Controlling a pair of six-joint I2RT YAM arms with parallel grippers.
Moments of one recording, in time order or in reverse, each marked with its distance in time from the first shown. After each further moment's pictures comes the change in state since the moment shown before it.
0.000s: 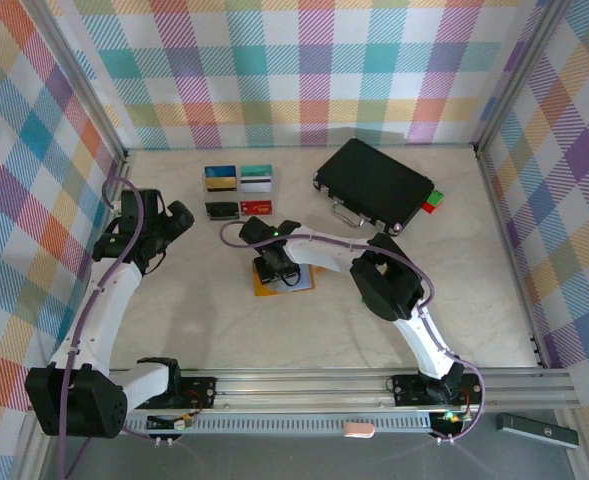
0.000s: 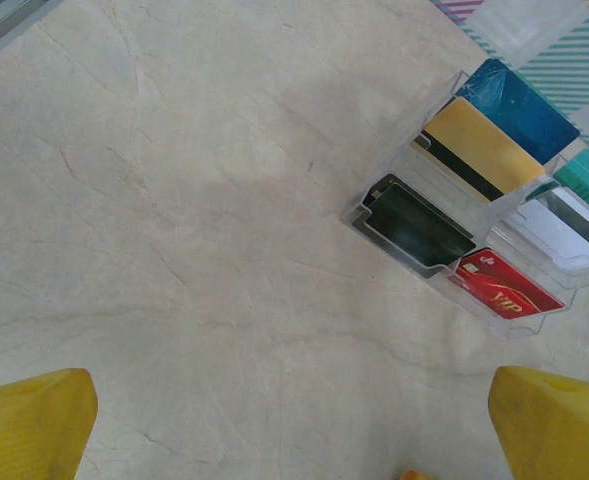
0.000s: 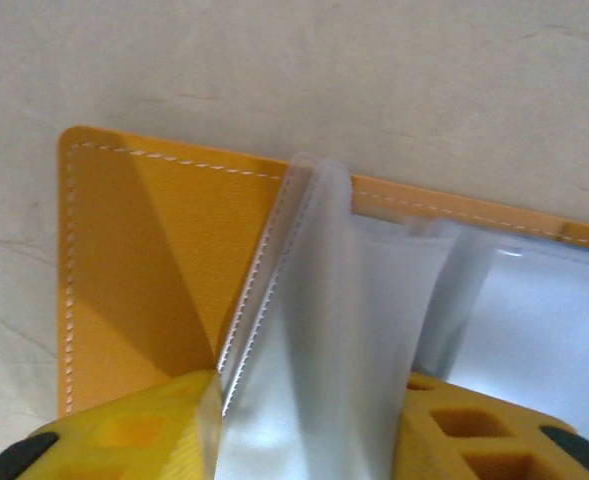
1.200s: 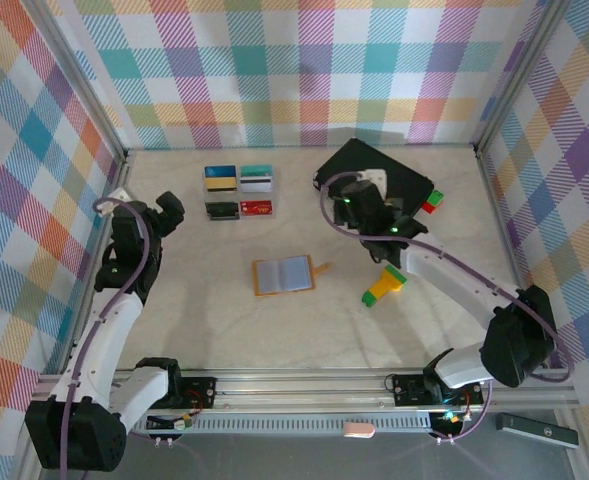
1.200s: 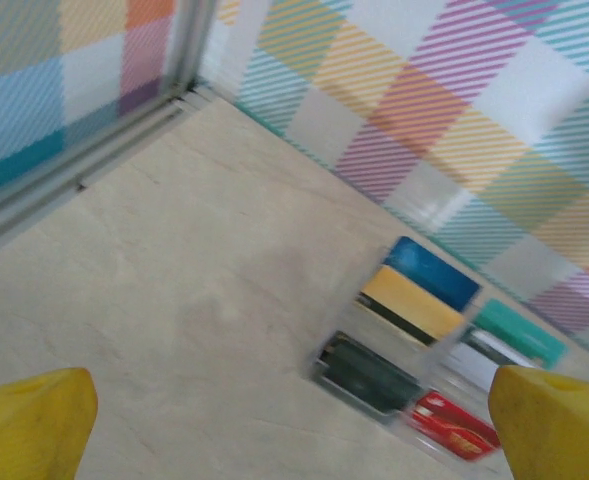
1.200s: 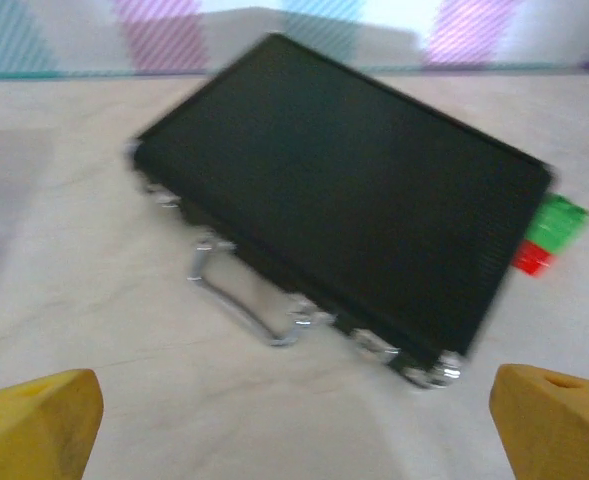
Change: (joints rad) left arm 0.001 -0.180 -0.250 0.462 -0.158 0.103; right arm -0.345 -0.836 -0.637 0.424 0.528 -0.214
